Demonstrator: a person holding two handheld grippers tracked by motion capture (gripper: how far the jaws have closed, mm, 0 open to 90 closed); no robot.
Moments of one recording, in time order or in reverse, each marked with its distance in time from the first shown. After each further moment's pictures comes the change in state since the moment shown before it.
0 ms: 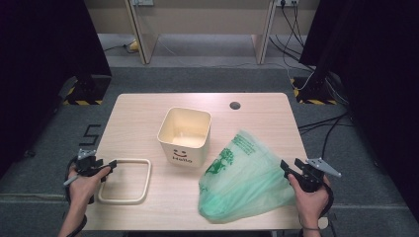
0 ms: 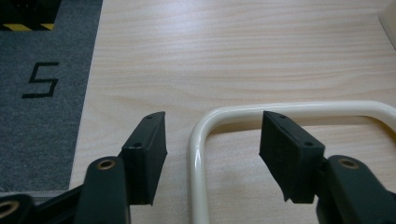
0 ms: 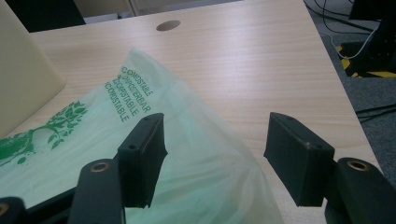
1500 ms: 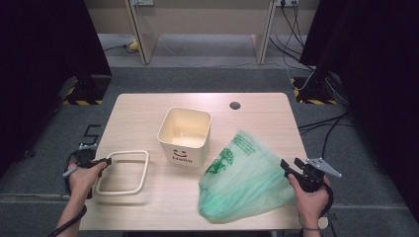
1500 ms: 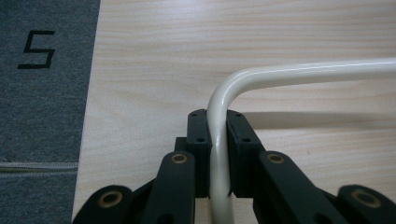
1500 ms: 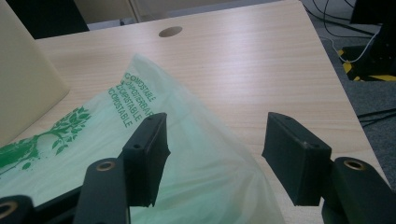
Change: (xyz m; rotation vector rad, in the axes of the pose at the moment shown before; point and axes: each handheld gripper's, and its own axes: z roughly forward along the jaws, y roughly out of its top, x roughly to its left) left arm 0.006 0.019 0.008 0.133 0.008 -0.046; right arm 0.001 0.001 -0.001 -0.021 0.007 0.002
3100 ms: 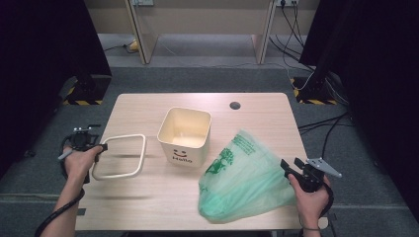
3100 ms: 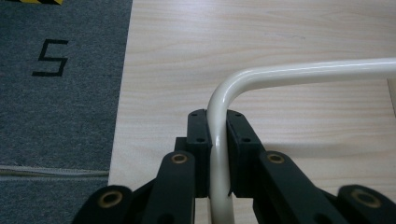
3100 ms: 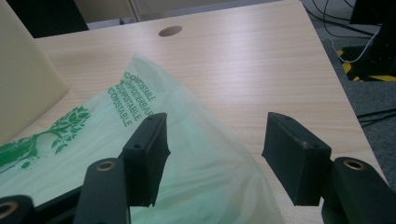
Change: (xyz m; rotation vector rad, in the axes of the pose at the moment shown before) left arm 0.000 0.050 -0.016 -0.019 0.027 -0.046; right arm 0.000 0.000 0.000 -0.001 -0.001 -0.006
